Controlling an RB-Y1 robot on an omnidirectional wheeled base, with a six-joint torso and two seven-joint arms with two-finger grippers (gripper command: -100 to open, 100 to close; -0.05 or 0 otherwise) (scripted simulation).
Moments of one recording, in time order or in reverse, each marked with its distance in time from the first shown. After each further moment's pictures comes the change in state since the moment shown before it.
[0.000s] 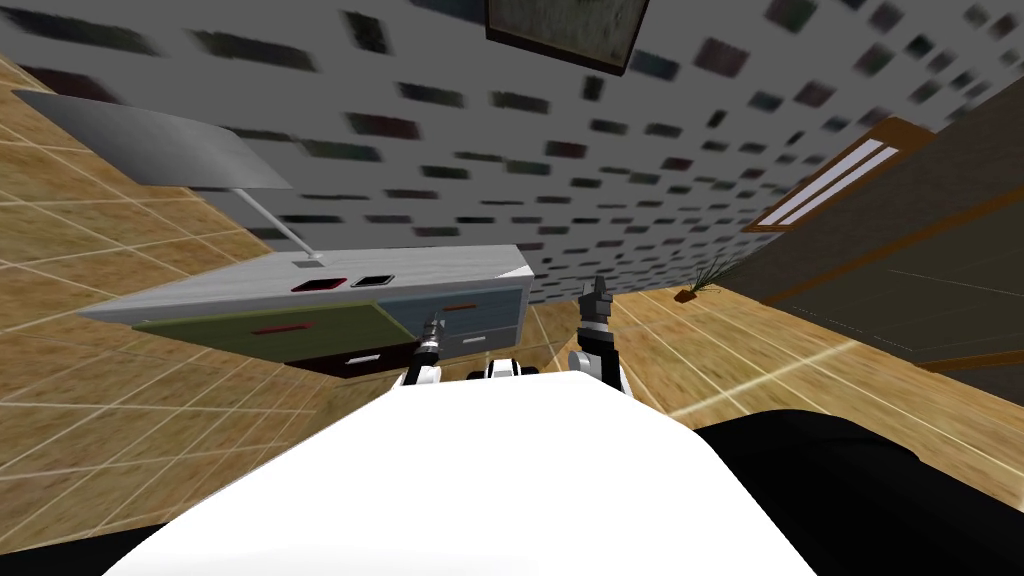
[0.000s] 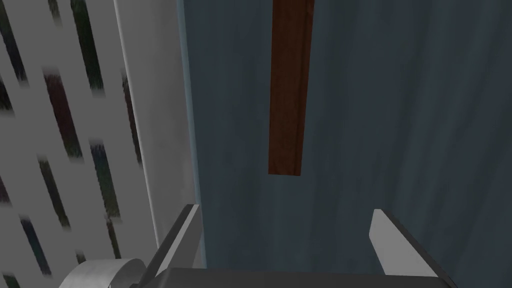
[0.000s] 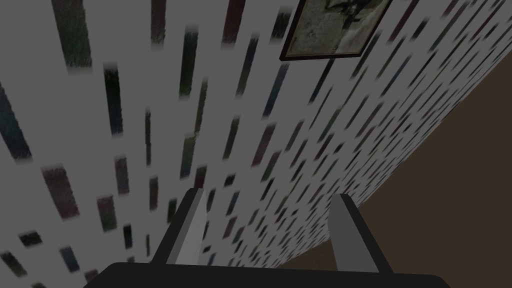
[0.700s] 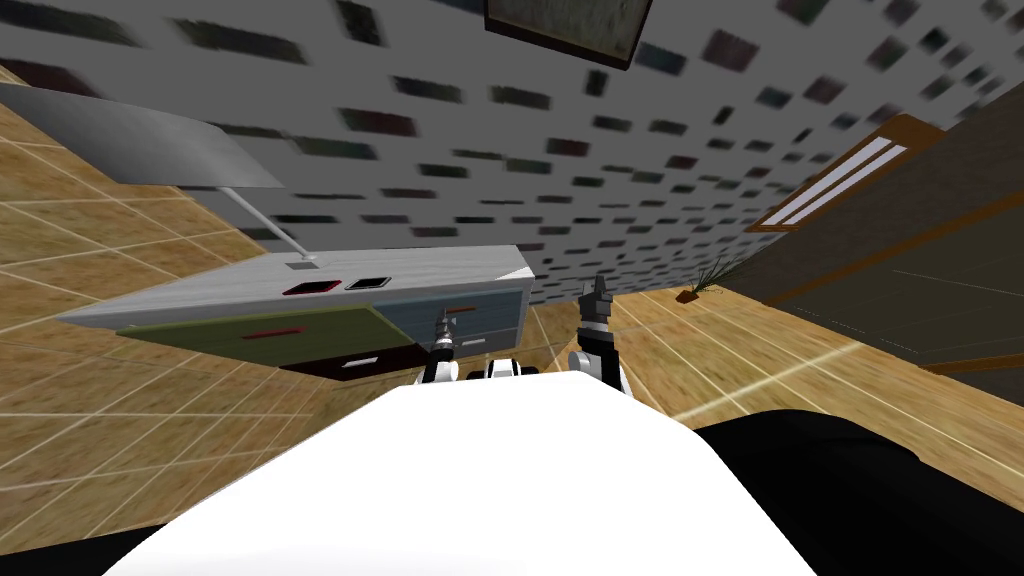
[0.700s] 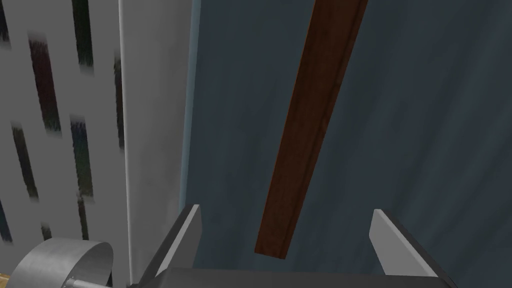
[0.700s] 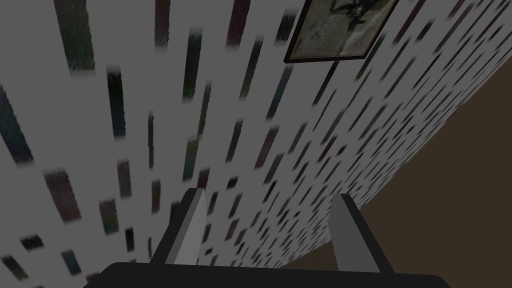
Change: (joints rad) left arm -0.006 -0.179 0.004 -0.025 0.003 0.015 0.001; right arm 0.000 0.000 0.000 0.000 0.000 0.000 0.000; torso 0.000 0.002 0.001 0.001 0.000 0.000
